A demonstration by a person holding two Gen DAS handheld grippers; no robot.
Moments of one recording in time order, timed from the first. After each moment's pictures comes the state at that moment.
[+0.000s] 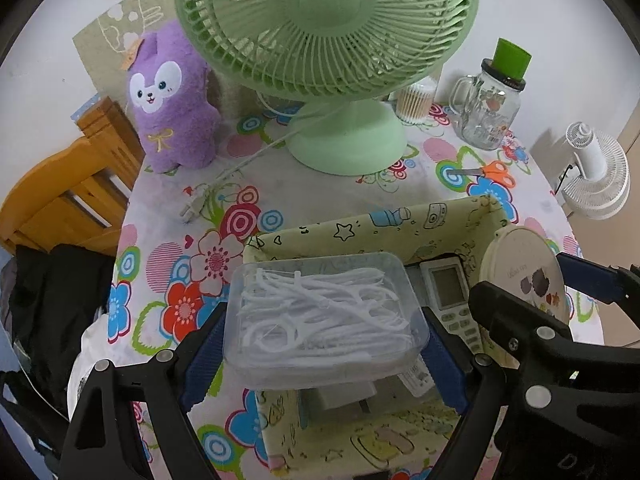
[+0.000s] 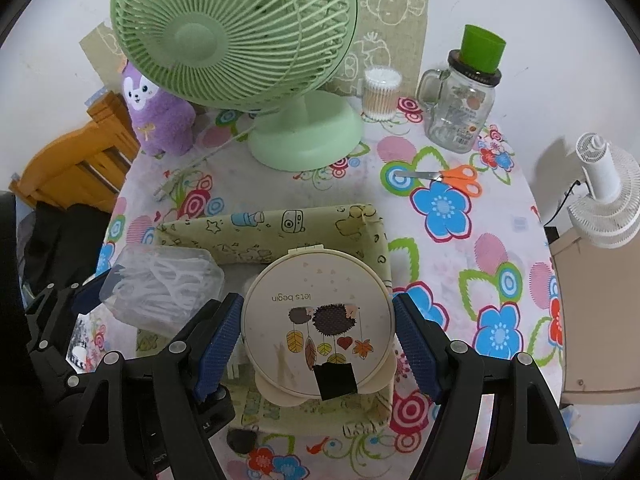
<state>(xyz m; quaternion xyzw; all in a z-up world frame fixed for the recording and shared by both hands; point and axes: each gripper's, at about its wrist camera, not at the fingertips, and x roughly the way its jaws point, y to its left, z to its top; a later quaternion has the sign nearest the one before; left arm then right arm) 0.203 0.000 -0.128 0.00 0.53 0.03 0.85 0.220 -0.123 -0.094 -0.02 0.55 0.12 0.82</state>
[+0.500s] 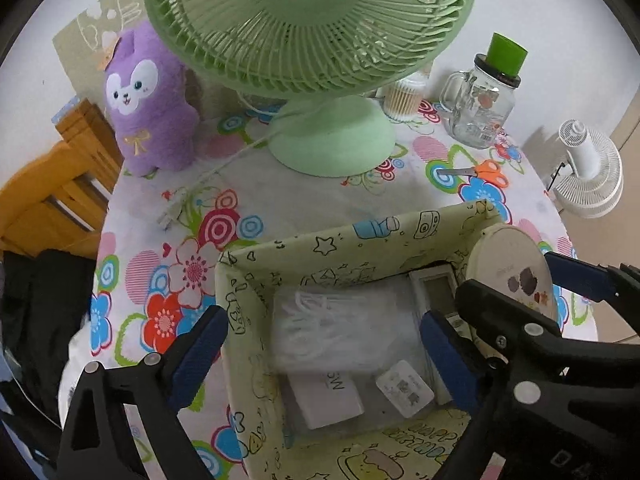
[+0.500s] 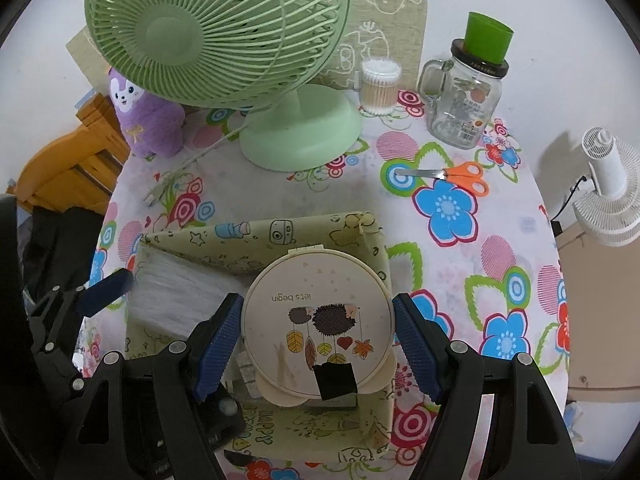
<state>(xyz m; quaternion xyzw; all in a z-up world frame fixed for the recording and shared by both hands) 0.215 -0.006 -0.136 0.00 0.53 0.01 0.85 0.235 -0.127 -0.103 -0.01 0.56 0.12 0.82</state>
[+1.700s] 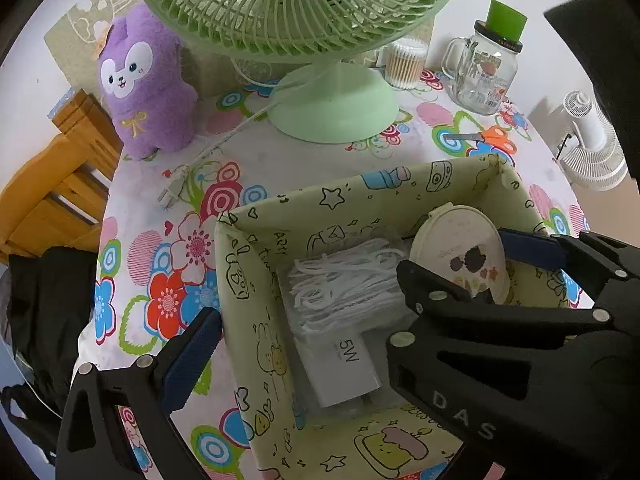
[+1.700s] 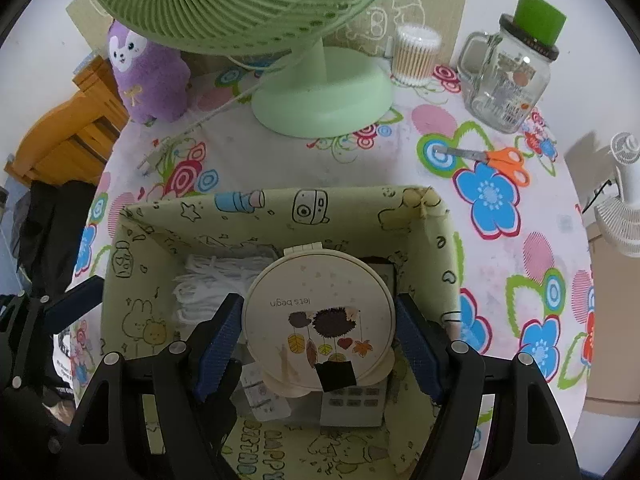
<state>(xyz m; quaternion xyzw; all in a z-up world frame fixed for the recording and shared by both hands) 0.208 -0.005 -0.153 0.02 0.56 0.01 0.83 0.247 -0.096 -0.149 -0.03 0.59 0.14 0.80</state>
